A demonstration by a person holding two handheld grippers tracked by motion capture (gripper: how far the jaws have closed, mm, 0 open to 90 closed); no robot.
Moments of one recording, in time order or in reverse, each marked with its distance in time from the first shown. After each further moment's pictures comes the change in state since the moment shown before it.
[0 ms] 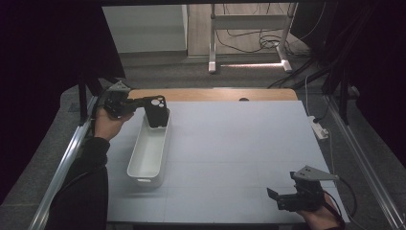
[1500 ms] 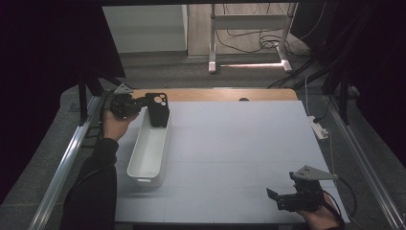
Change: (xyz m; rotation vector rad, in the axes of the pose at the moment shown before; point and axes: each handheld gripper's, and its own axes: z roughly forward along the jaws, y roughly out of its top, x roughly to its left) left arm 0.008 -0.013 0.028 -0.069 0.052 -0.053; right arm 0.000 0.000 0.001 0.013 0.010 -0.001
